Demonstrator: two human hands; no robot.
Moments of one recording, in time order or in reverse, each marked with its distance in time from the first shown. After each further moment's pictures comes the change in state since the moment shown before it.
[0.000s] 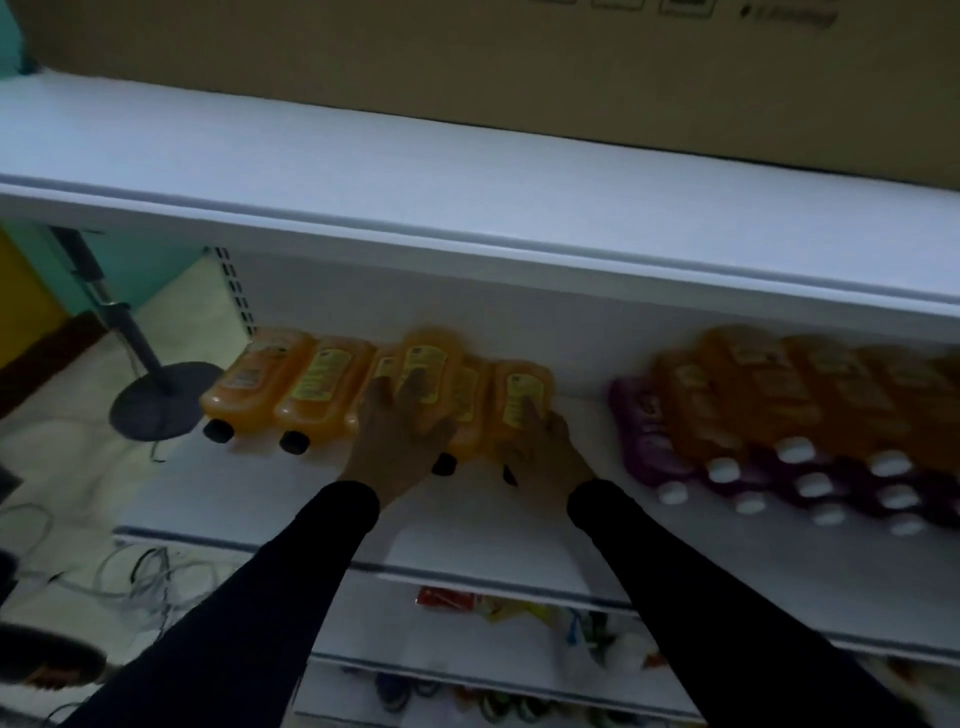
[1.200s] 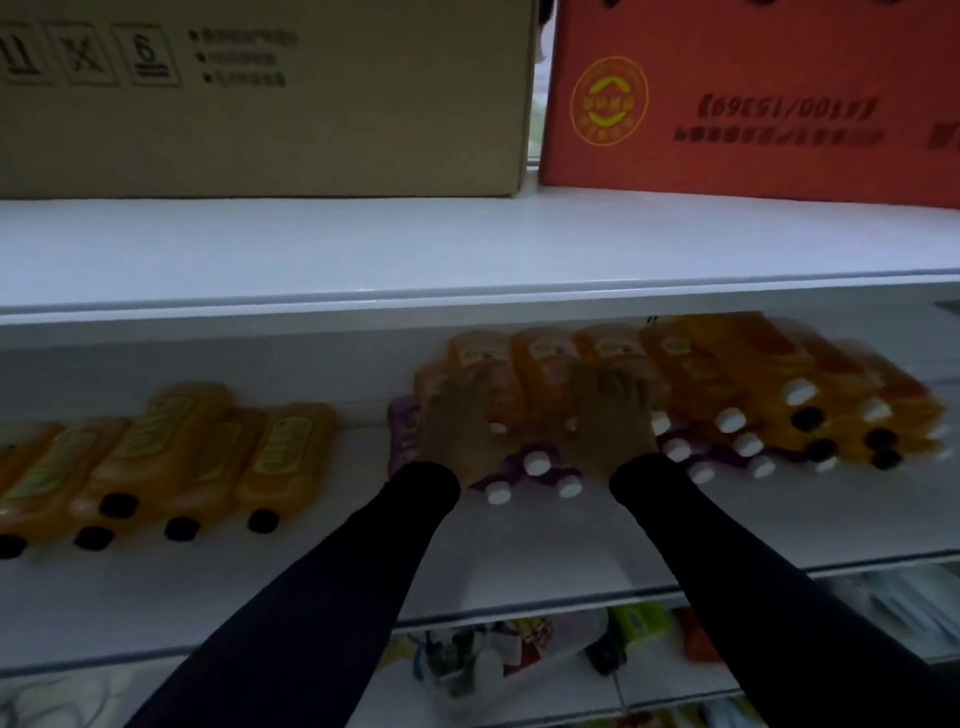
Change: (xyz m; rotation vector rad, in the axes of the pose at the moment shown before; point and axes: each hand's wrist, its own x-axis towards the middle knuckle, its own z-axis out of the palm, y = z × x) left_hand -0.022 0.289 0.194 0.191 -0.061 0.413; right_hand -0.156 0.240 -0.159 -0.270 0.477 0.369
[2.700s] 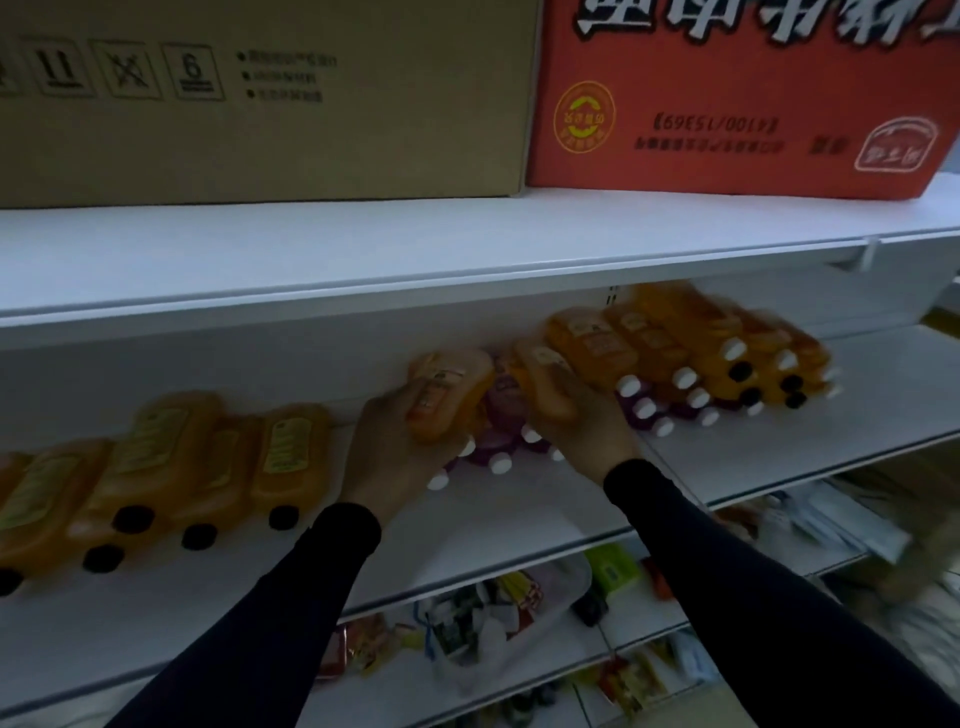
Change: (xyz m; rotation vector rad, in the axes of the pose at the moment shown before) left_hand -0.066 -0.058 -0.061 -0.434 0.081 0.151; right_hand -0.048 -0.030 0.008 0.507 0.033 0.165
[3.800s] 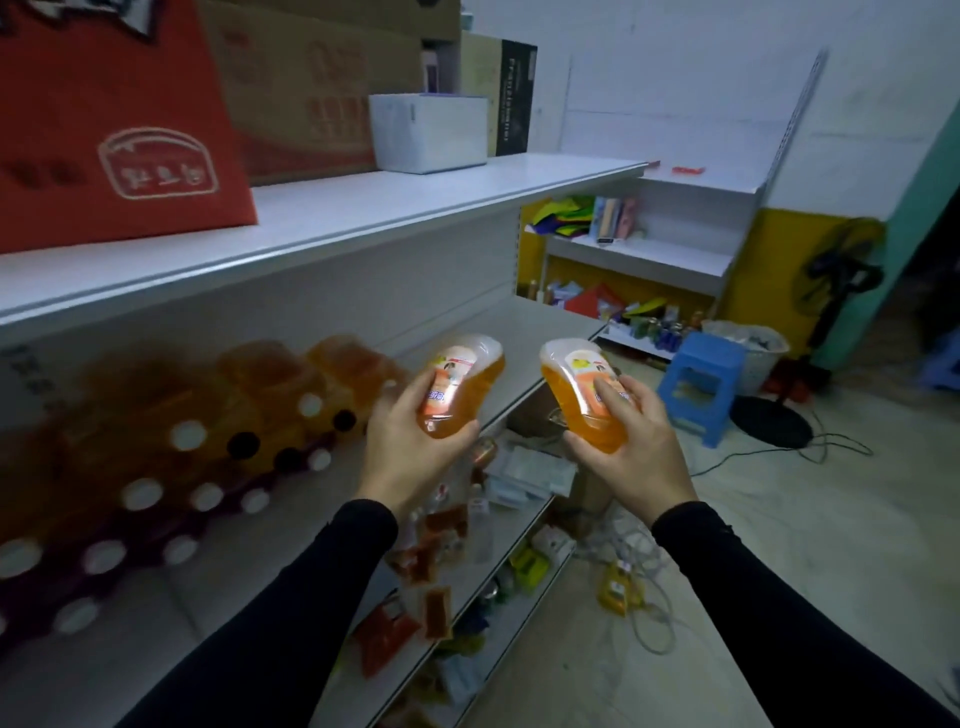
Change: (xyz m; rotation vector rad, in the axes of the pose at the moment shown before) left_hand 0.053 0.298 0.479 -0.280 -0.335 0.227; right_hand -0.170 0.372 -0.377 -0.224 0.663 0.322
